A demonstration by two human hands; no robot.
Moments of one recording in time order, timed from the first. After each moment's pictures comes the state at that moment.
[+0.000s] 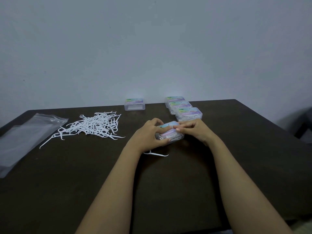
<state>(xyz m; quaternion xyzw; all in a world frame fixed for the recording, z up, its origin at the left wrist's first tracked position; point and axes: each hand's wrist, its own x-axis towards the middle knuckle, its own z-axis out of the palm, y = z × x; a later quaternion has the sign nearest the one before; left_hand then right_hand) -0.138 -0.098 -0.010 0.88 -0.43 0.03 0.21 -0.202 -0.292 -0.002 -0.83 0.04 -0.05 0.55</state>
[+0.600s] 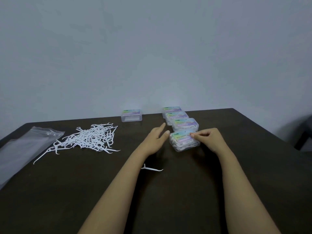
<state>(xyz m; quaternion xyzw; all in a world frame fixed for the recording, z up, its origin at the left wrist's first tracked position) -0.125 -0.144 -0.007 0.86 -0.30 -0.10 0.40 -0.212 -0.338 -0.008 -0.80 0.17 -0.16 0.55</state>
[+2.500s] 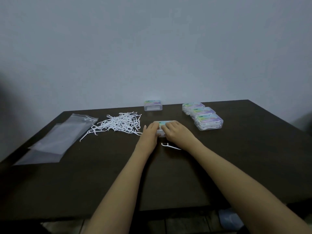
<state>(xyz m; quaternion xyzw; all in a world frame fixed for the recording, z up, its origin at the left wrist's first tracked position) -0.149 -0.047 -0.027 0.90 -0.30 0.12 0.30 -0.177 -0.188 -0.019 -0.93 -0.18 -0.25 -0.18</state>
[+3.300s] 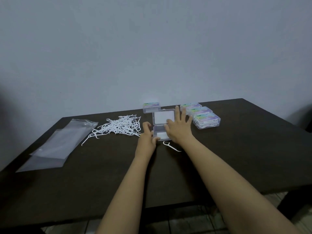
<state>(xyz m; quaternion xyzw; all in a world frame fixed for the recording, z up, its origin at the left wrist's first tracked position) -0.170 -0.033 -0.024 0.86 -0.24 0.11 0.44 -0.184 -0.165 0.004 -0.99 0.11 -0.12 0.00</state>
